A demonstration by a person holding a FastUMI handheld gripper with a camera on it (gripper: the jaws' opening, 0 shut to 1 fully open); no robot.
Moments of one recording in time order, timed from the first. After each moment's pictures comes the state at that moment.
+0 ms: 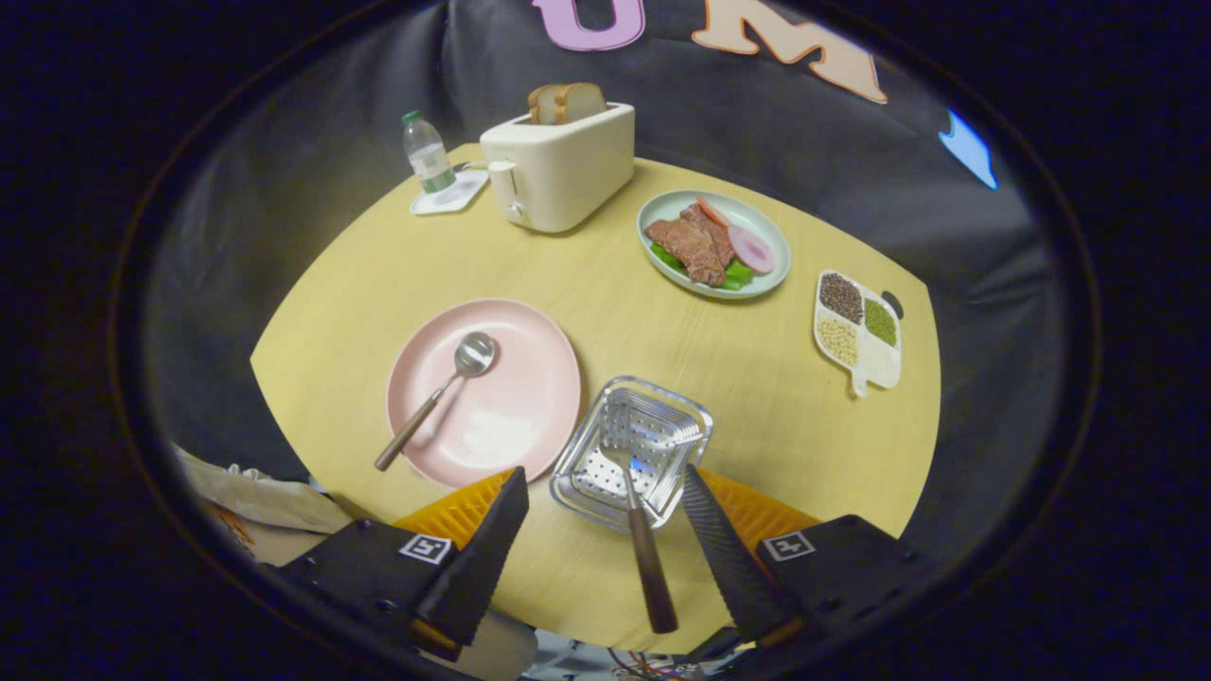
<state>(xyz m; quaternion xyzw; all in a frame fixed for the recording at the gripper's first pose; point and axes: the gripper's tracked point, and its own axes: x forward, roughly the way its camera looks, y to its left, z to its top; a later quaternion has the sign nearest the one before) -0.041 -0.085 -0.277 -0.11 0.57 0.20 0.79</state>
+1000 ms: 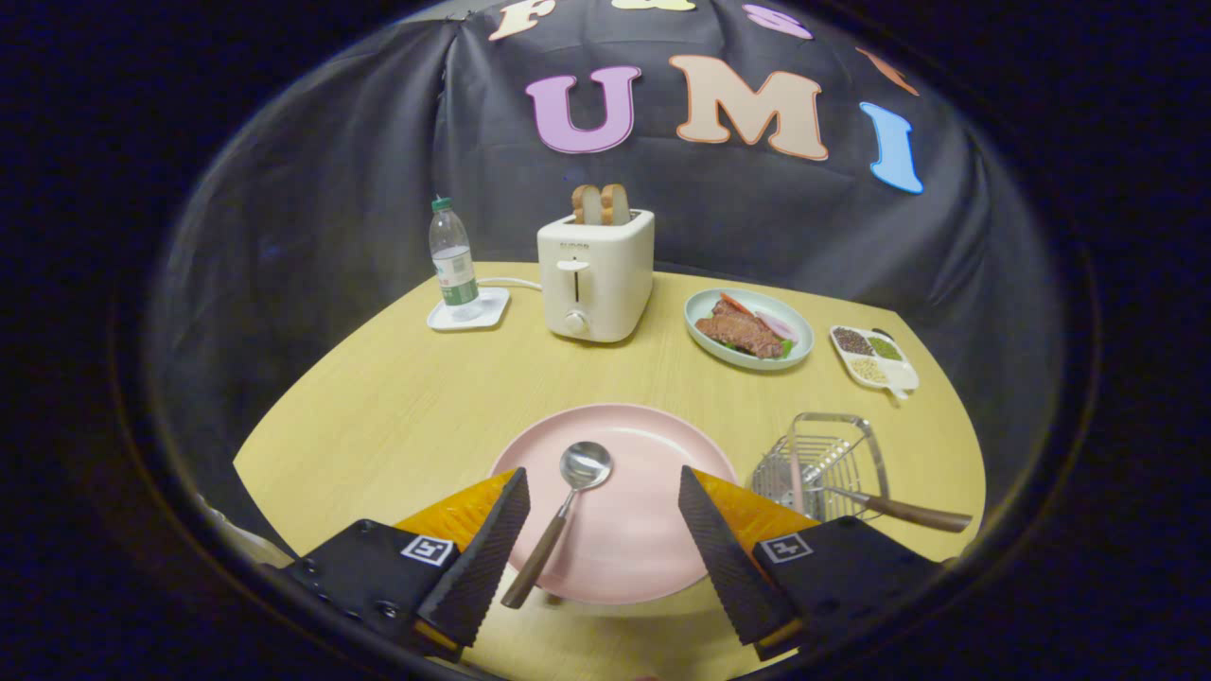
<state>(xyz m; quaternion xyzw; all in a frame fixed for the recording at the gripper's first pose) -0.071 0.059 -0.311 -0.03 0.40 0.12 0.91</state>
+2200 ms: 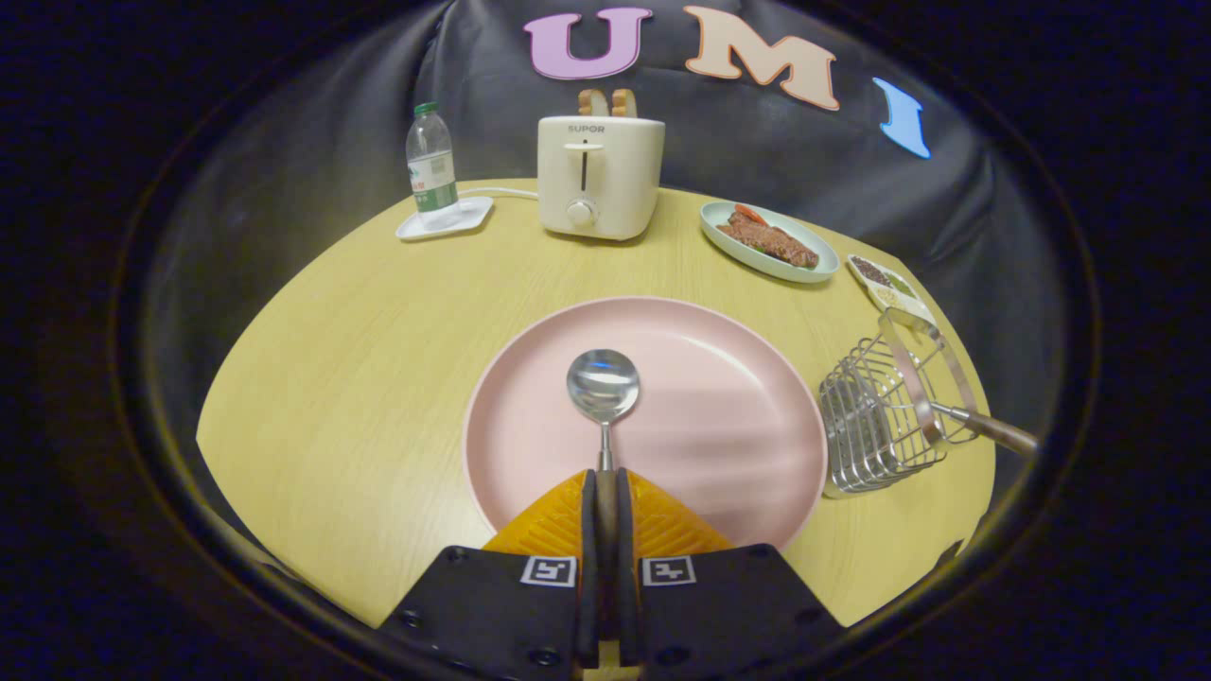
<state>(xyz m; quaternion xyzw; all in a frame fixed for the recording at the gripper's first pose) -0.102 0.070 -0.383 -0.08 0.48 0.10 0.87</state>
